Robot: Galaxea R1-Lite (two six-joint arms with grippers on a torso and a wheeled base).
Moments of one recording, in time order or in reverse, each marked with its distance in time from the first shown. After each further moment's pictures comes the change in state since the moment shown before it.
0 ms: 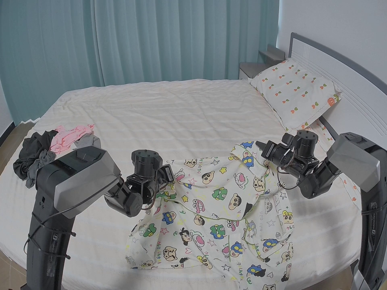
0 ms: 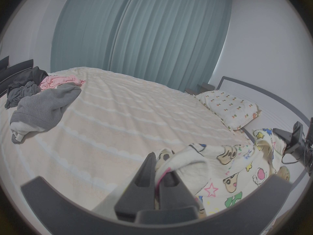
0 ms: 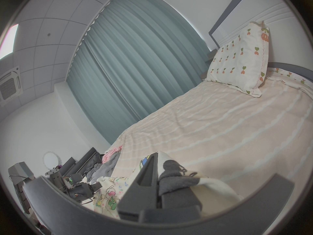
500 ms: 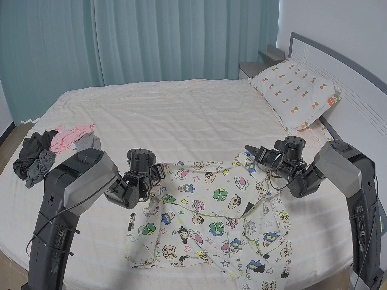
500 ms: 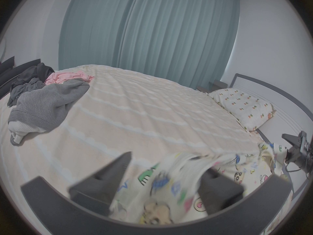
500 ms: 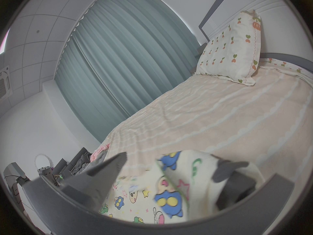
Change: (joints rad) left arm 0.097 0.099 -0.165 0.091 0.006 0.001; right arm 0.001 0.146 -0.176 0.098 -0.043 0.005
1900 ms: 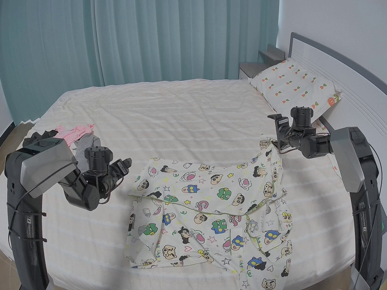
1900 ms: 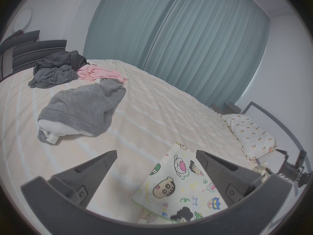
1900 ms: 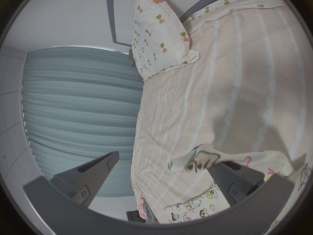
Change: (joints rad) left arm 0.169 -0.272 0.490 -0.219 -0.096 -0.173; right arm -0.119 0.035 -0.583 0.689 -0.096 0.805
